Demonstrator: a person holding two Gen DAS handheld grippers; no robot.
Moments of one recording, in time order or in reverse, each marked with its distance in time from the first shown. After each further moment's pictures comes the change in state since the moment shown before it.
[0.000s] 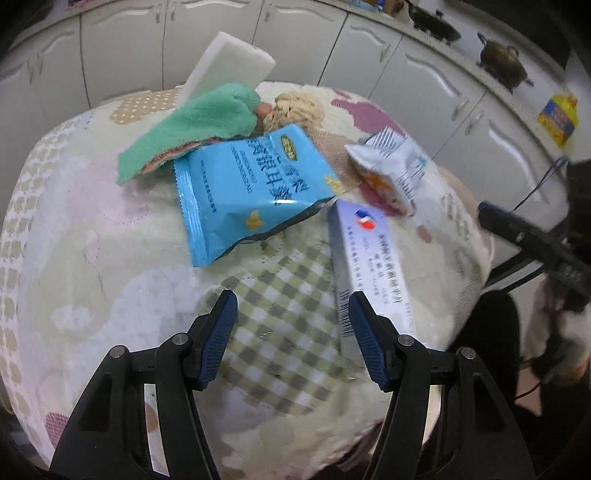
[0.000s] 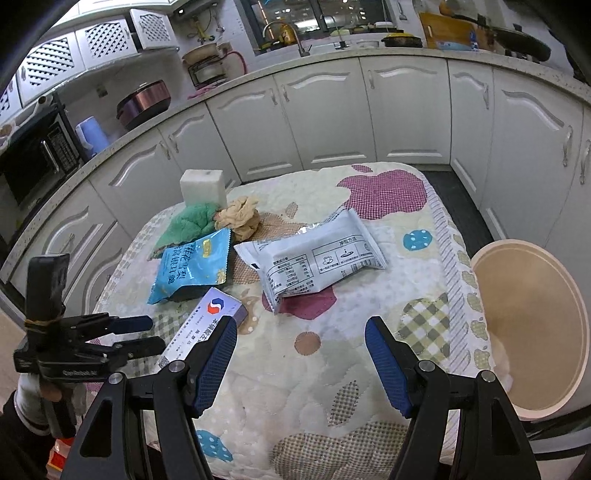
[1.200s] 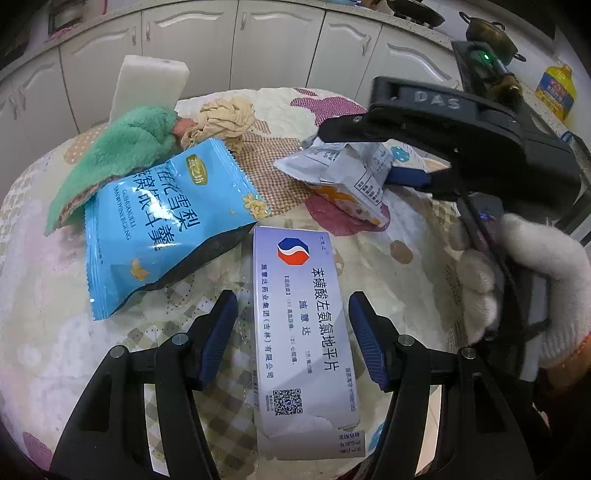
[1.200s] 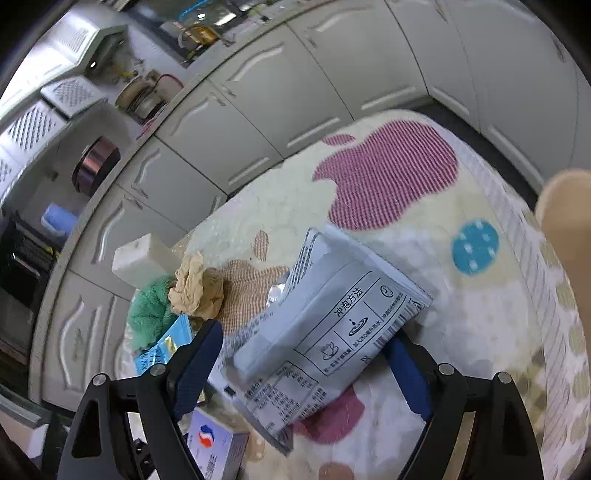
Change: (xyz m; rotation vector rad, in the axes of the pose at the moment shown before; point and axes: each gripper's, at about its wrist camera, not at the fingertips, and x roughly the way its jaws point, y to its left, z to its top) left arm 0.046 -0.063 0.017 0.103 -0.027 0.070; right arm 0.105 -0.037 0.059 0.342 0.068 0.089
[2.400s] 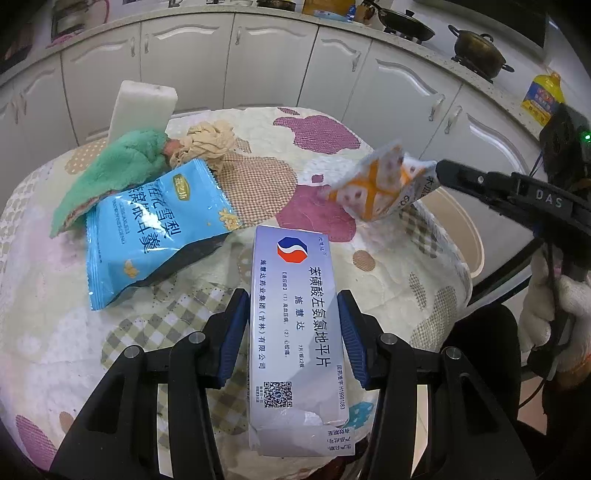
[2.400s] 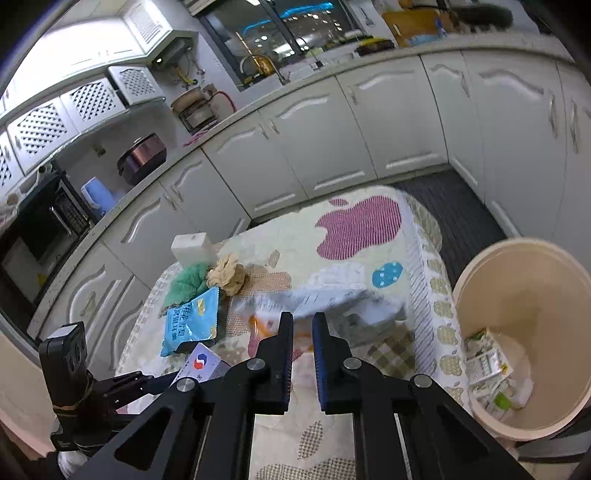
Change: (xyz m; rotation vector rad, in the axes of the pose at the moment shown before) left arm -0.019 -0.014 -0.002 -0.011 -0.058 -0.034; right arm -0.116 -0.029 -0.034 -0.174 -0.146 0.056
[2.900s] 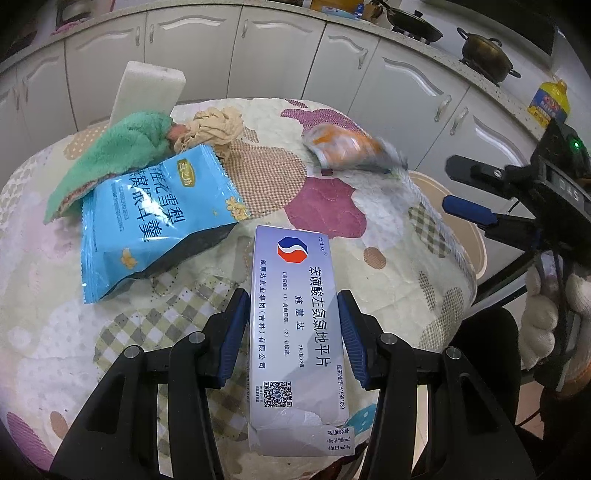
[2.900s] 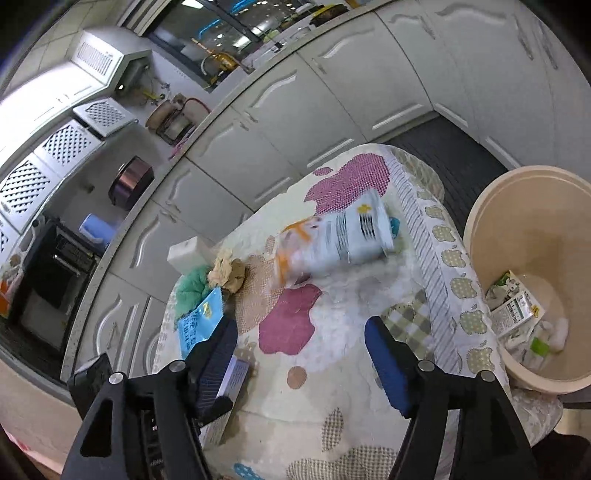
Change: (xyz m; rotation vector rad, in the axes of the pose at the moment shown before) left arm 0.009 0.010 -0.003 -0.031 0.018 -0.015; right arm 0.014 -0.020 -0.006 0.221 0.064 0.067
